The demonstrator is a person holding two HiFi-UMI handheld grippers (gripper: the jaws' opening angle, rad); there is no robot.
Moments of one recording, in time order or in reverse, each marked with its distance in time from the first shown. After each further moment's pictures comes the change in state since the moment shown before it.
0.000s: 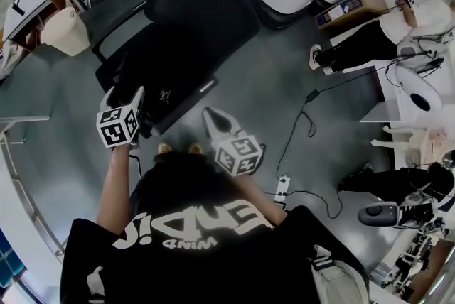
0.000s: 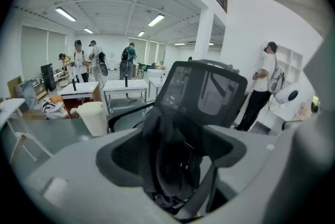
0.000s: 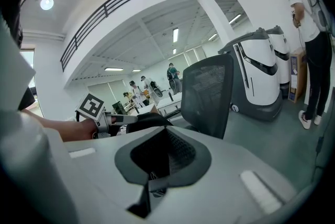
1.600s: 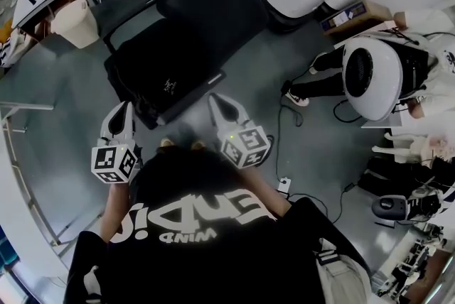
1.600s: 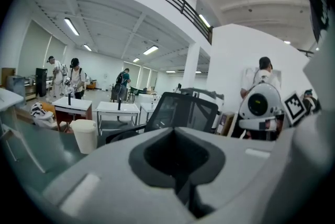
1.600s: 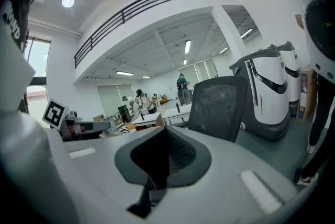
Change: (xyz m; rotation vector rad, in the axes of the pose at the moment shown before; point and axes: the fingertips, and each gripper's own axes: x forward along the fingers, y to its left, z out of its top) left arm -0.151 -0.024 -0.003 0.010 -0.330 -0.122; right arm -0.021 0.047 0.024 -0.135 -0.106 0.058
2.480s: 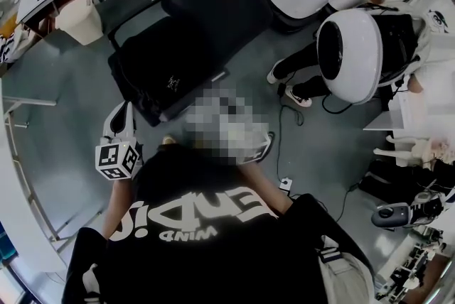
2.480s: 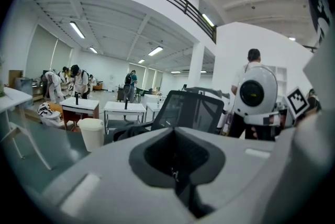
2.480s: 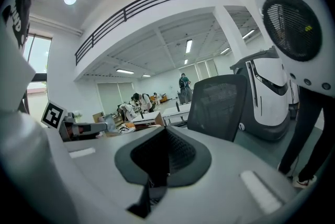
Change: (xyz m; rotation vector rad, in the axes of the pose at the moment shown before) left arm -0.009 0.017 -0.026 -0.001 -0.006 0.064; right arm 0.003 -0.005 -0.012 -0.024 0.000 -0.001
